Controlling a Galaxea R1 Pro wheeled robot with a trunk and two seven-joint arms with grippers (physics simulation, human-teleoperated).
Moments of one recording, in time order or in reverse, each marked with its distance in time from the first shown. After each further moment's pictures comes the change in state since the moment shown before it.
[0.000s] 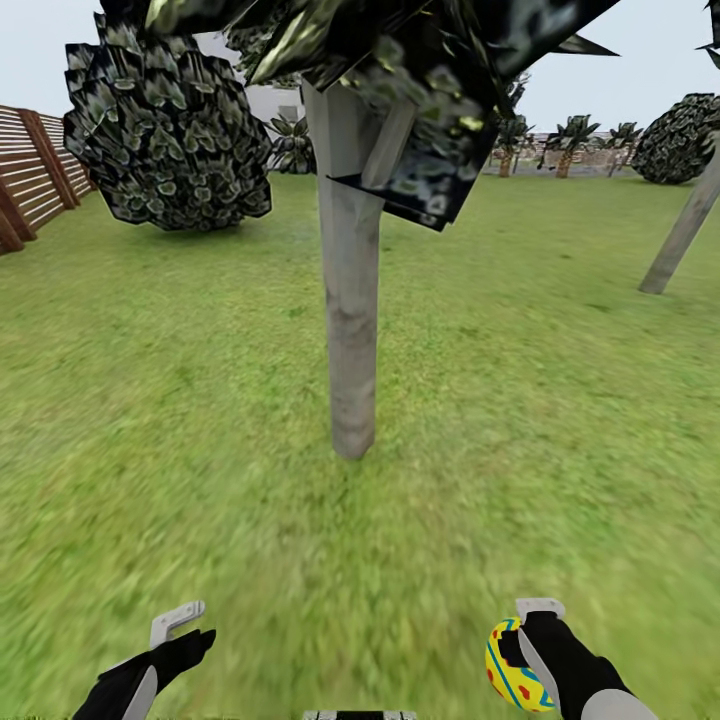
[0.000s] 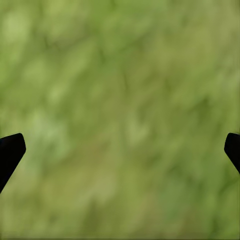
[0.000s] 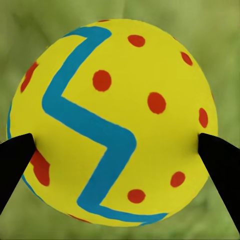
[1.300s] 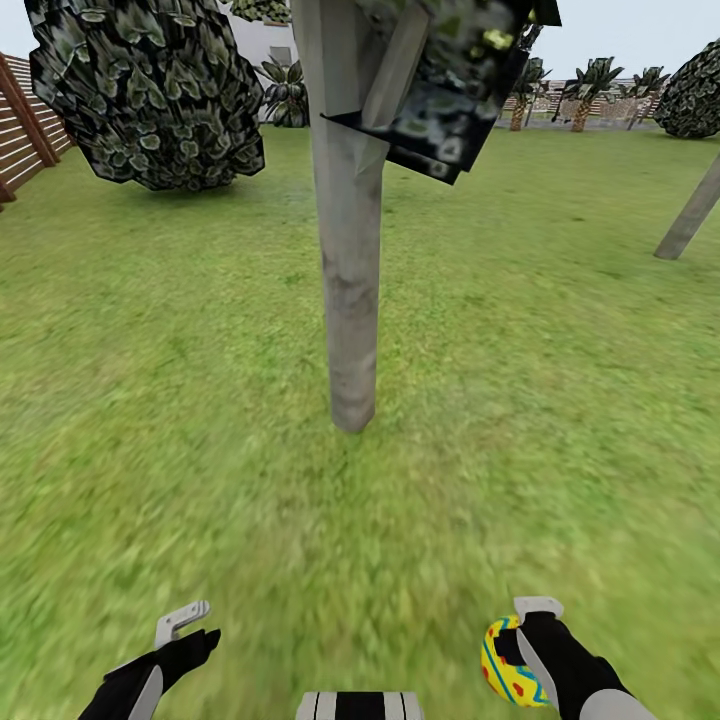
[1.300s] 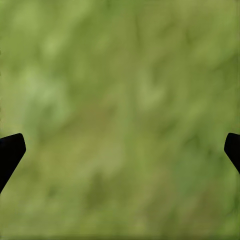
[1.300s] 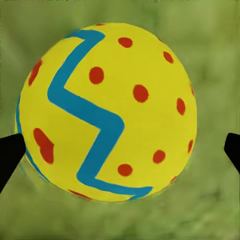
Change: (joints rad) left arm 0.000 -0.015 0.001 0.000 -0.001 -0.003 0.005; right arm 0.000 0.004 0.000 0.002 0.003 -0.021 -0.001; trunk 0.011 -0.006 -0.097
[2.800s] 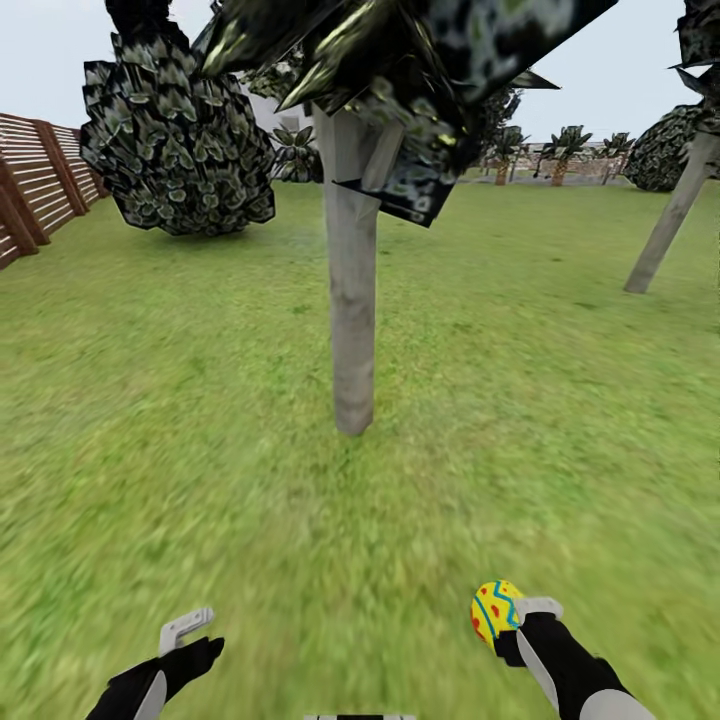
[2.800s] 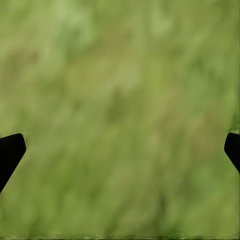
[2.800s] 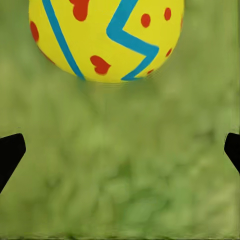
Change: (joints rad) left arm 0.000 -0.009 0.000 0.026 0.001 0.012 0.003; right arm 0.000 0.000 0.000 0.005 -0.005 0.000 0.000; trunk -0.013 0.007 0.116
